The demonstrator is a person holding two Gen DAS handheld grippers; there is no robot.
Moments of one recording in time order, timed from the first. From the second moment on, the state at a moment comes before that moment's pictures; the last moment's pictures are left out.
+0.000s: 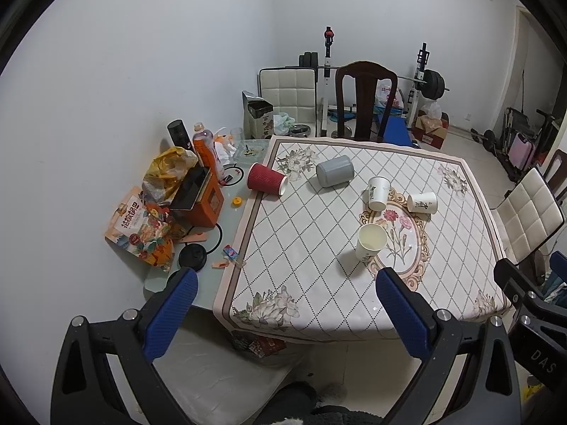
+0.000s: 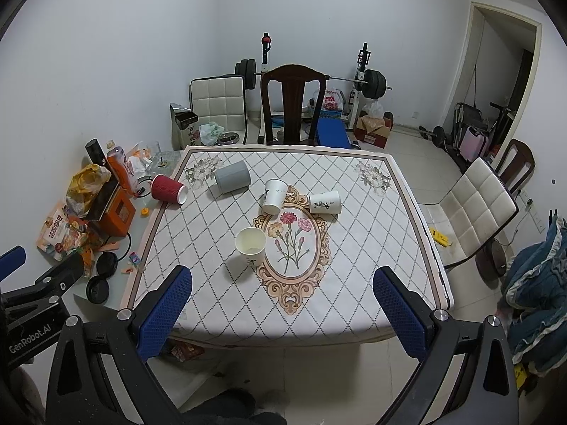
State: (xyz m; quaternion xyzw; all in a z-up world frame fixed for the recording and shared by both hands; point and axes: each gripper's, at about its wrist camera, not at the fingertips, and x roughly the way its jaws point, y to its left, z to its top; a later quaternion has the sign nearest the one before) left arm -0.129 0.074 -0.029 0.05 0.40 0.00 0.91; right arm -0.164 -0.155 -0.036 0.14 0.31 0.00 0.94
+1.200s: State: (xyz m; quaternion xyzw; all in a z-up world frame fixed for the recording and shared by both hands) left arm -0.127 0.082 -0.023 0.05 0.40 0.00 0.92; right arm -0.160 -0.143 -0.033 0.13 0.31 0.00 0.94
